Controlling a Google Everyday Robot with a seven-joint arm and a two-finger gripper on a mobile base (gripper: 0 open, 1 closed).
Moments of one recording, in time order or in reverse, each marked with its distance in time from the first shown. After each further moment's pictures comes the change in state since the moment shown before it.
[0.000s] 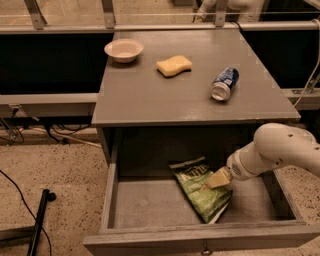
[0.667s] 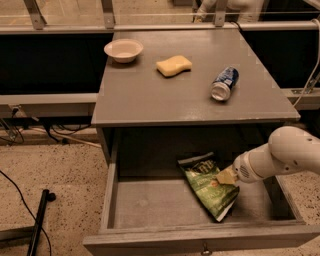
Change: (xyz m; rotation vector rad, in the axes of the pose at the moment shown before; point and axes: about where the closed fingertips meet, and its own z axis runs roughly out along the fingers) arm 0.003 0.000 -0.005 -0.076 -0.085 0.021
